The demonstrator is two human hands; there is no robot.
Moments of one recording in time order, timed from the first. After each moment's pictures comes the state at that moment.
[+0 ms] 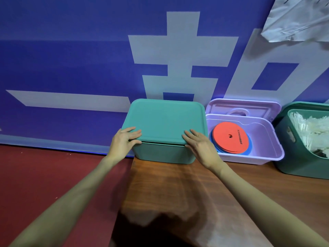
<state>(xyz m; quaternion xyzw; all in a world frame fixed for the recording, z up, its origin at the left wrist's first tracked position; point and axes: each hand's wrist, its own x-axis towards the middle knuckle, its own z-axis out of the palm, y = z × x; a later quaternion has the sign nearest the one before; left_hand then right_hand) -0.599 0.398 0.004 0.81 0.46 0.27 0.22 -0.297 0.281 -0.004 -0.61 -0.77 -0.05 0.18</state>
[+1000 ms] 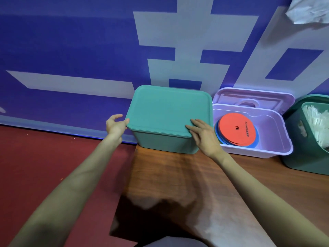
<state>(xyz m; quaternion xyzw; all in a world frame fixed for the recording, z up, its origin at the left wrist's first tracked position) -0.599 0.426 -0.008 0.38 0.69 0.42 0.45 -0.303 0.294 -0.017 -0.67 -0.70 0.07 0.25</state>
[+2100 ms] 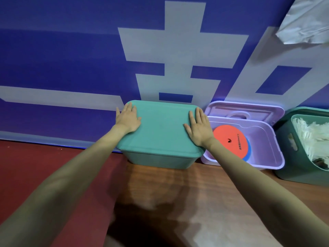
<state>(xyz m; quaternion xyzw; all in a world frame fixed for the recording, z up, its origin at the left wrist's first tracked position) -0.522 0.511 0.022 0.81 0.58 -0.08 0.09 -0.260 0.384 -0.007 -0.76 -0.65 0.08 0.04</state>
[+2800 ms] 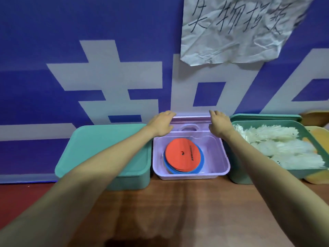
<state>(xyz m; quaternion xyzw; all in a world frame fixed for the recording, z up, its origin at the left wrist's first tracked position) -0.238 0.427 0.081 0.94 0.30 0.02 0.14 -0.012 0.311 0.067 -0.84 -0.54 0.04 0.02</state>
